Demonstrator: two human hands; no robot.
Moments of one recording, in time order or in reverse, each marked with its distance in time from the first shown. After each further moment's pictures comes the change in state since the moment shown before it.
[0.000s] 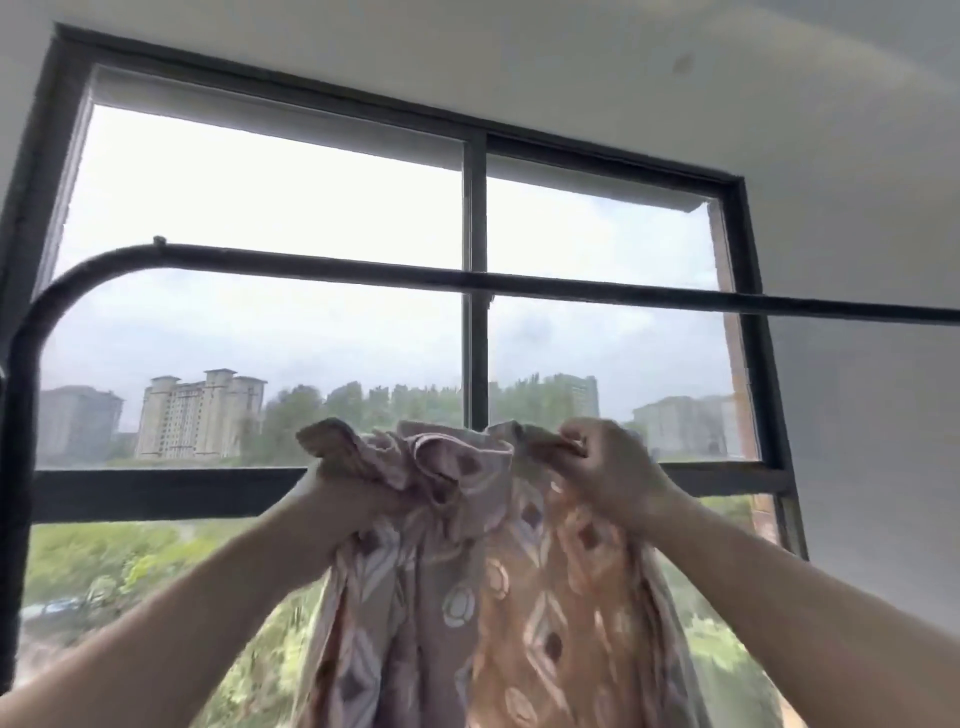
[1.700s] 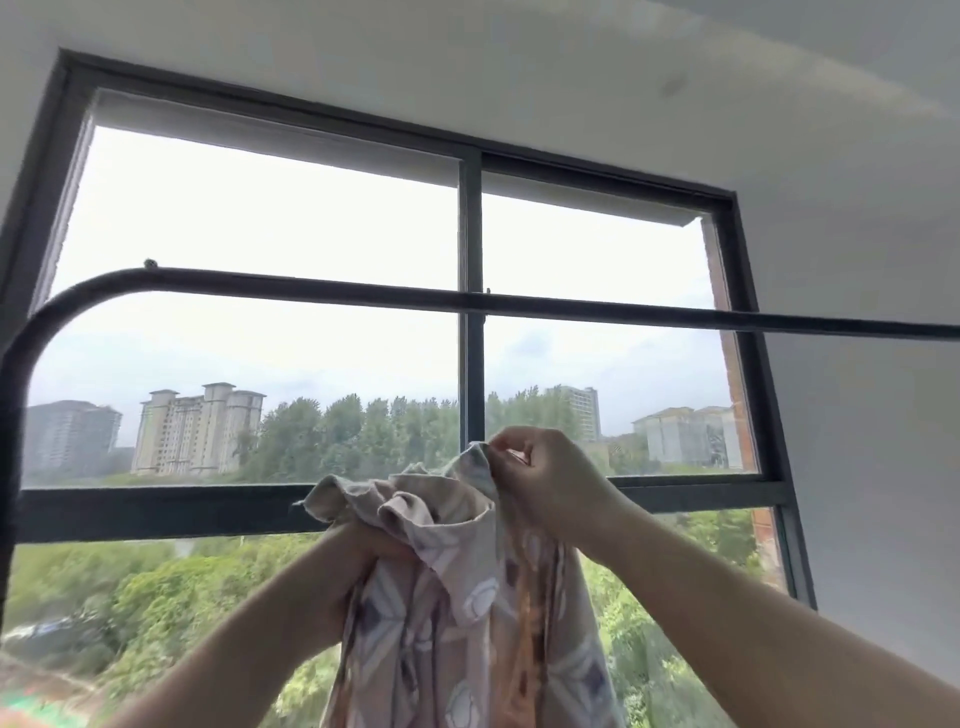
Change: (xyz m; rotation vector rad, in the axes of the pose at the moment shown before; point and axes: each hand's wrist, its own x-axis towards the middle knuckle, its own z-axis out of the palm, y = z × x) left_hand -0.001 -0.019 0.006 -0.136 -0.111 -0.100; right_hand -0.002 -0.033 0.015 0.275 -0.105 -0.038
